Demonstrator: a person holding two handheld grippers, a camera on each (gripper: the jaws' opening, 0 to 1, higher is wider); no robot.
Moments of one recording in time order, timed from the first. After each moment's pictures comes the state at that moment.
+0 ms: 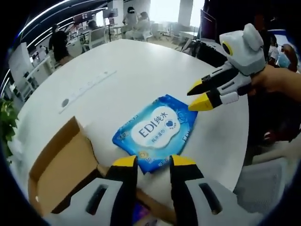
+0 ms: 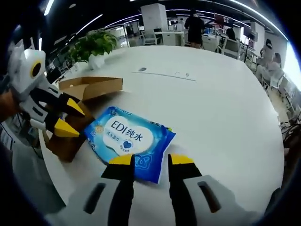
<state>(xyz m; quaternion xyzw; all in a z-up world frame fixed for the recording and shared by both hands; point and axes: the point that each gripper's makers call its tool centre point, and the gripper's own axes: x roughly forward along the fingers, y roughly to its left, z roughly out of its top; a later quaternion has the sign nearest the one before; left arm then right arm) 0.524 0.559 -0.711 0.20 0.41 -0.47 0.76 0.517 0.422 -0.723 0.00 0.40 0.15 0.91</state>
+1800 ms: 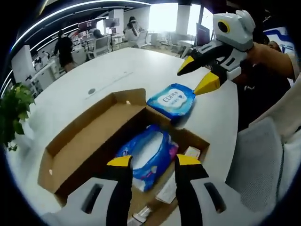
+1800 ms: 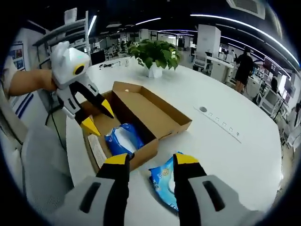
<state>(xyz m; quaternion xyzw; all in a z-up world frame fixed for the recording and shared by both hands) 0.519 0.704 -0.689 0.19 0.36 -0.49 0.77 0.527 0.590 -0.650 -0.13 0.31 0.35 0.88</state>
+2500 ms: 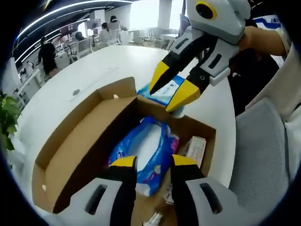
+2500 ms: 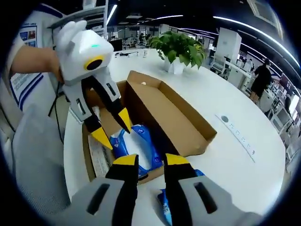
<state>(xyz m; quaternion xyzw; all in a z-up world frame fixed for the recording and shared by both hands) 0.524 0.696 -0.721 0.22 0.36 -0.55 0.72 0.544 0.649 -0.689 -0.19 0.31 0.41 0.84</state>
